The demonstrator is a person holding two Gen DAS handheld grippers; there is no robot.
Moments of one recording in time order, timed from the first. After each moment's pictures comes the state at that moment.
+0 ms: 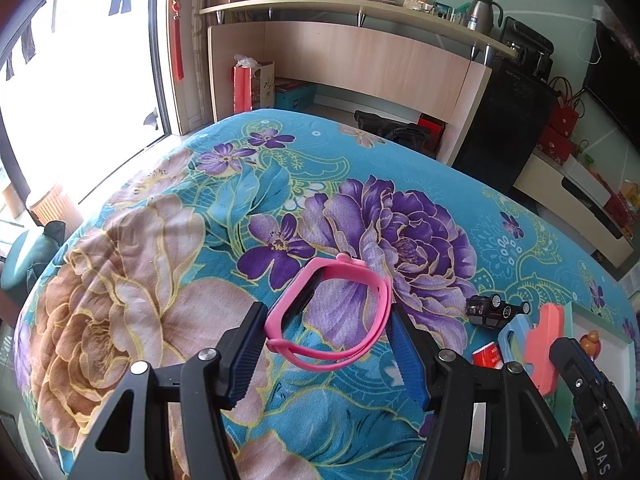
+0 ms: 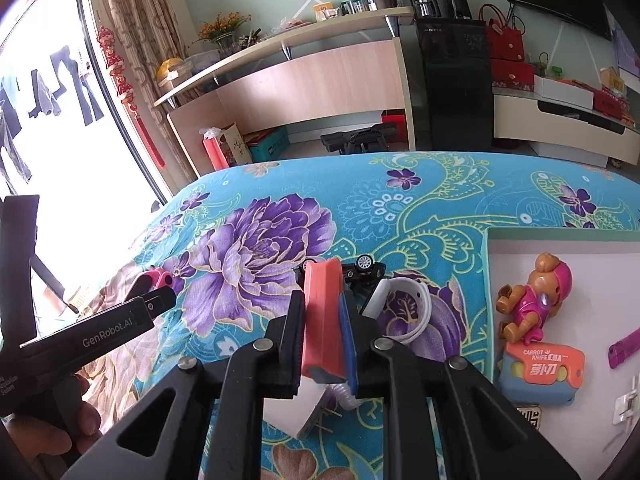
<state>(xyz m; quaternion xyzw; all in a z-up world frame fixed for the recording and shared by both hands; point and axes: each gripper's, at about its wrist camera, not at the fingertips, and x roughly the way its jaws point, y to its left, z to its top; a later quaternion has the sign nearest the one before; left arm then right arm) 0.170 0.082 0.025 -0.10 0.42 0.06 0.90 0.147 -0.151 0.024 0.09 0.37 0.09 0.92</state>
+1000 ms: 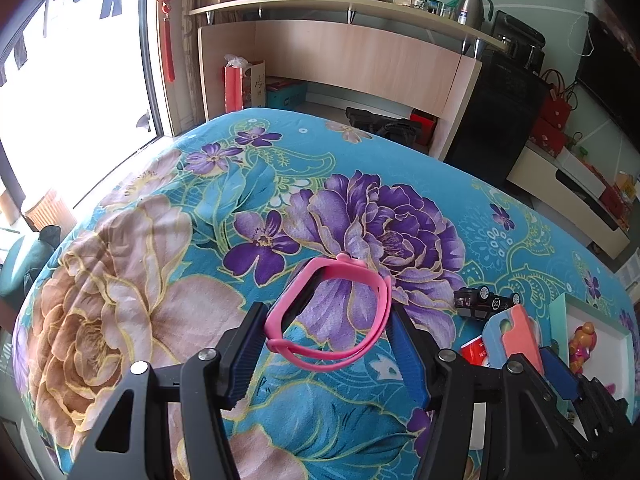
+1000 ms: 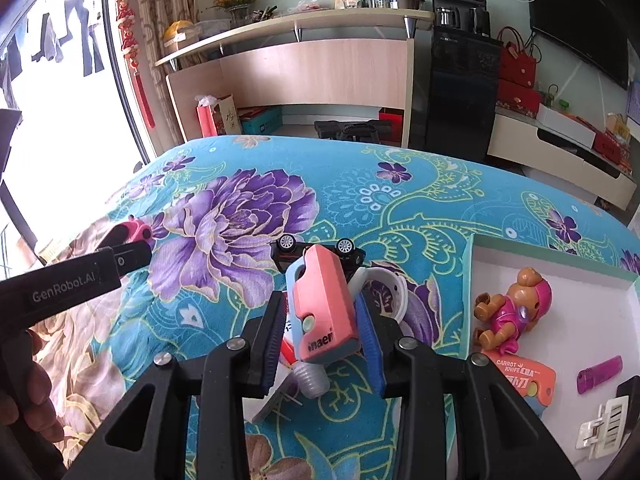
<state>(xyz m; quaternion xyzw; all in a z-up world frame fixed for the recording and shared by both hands) 0.170 0.074 0.023 -0.09 0.43 0.05 0.90 0.152 -0.143 0.006 -0.01 0.40 0.07 0.91</state>
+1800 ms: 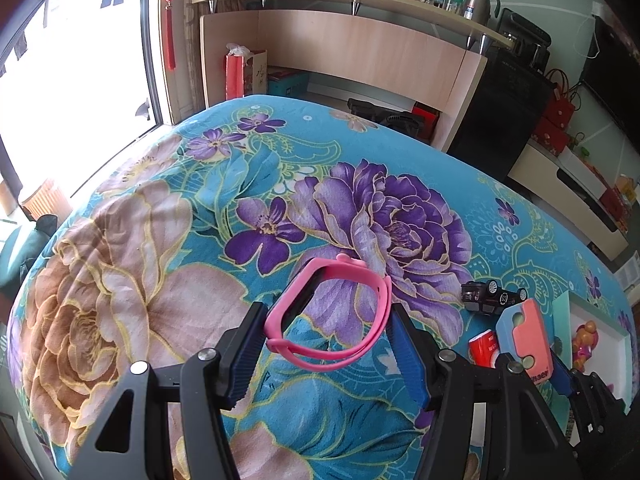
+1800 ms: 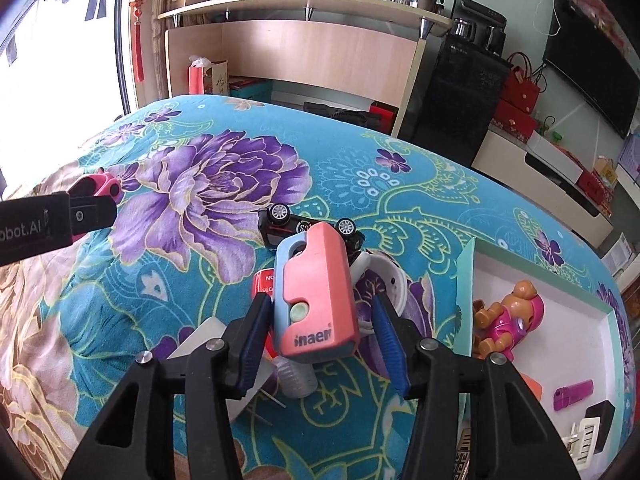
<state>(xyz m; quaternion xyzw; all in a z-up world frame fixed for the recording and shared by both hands) 0.173 0.079 0.015 -0.10 0.45 0.05 0.89 0.158 -0.123 -0.012 -0.10 0.42 0.04 0.90</state>
